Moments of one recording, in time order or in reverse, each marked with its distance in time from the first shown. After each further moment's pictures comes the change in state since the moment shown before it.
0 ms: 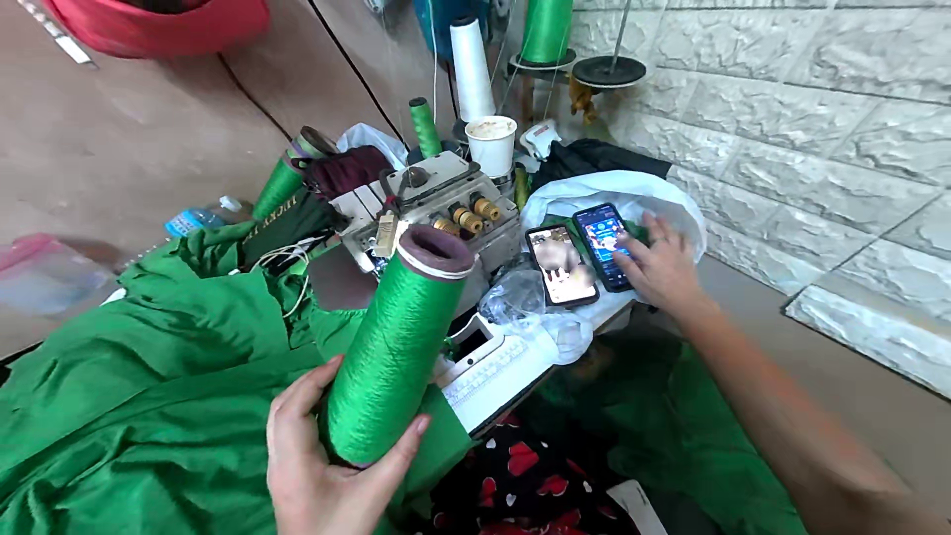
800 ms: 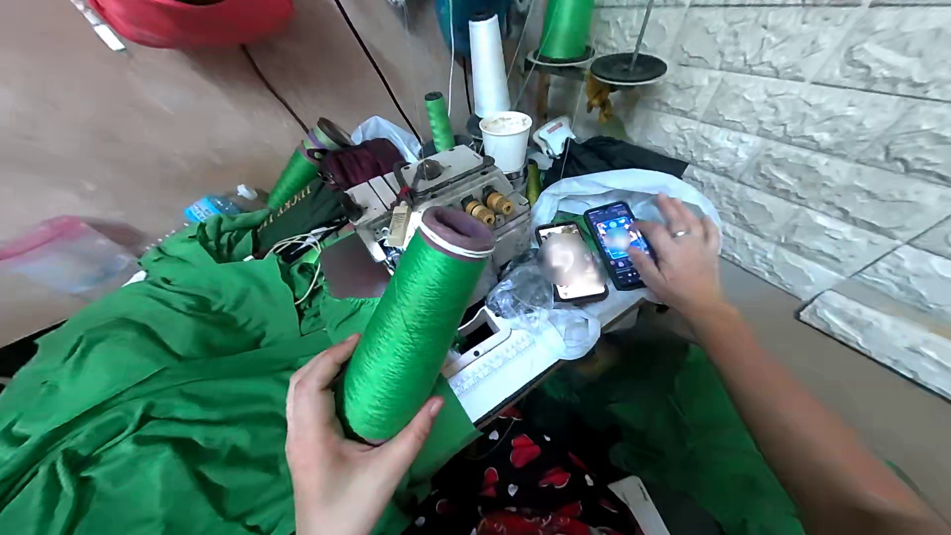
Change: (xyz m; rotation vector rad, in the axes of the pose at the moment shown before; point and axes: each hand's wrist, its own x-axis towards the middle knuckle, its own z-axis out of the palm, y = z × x) left_hand 0.003 0.005 0.005 -0.026 0.010 -0.010; right_hand 0.001 -0.015 -0.015 0.007 0.102 -0.071
